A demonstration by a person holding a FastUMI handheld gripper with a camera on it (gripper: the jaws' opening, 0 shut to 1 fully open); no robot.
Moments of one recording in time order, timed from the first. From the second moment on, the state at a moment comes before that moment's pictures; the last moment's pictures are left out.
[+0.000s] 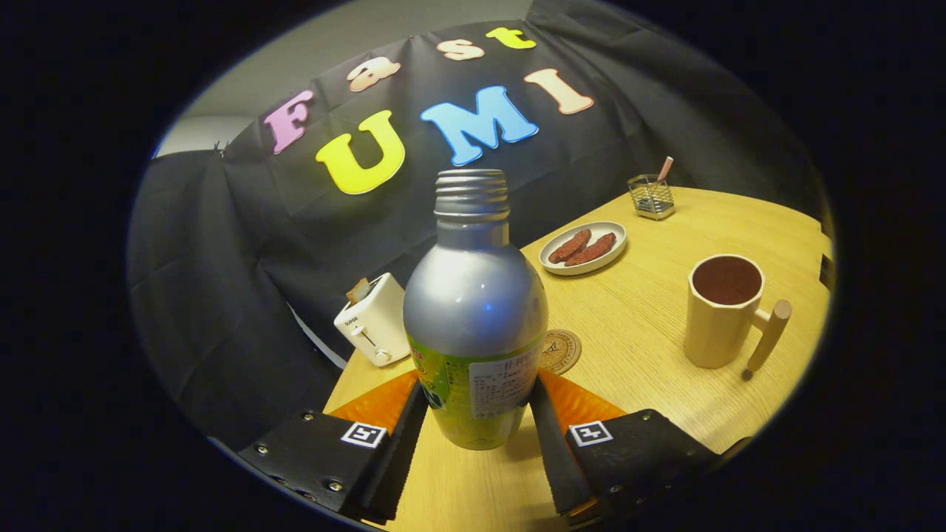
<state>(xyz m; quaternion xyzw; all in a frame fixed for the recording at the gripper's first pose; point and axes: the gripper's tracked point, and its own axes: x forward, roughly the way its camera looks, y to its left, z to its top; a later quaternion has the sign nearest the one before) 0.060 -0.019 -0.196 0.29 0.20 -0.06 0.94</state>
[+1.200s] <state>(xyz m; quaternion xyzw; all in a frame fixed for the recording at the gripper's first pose) 0.059 -0.071 -0.231 0.53 0.19 -0.09 0.82</state>
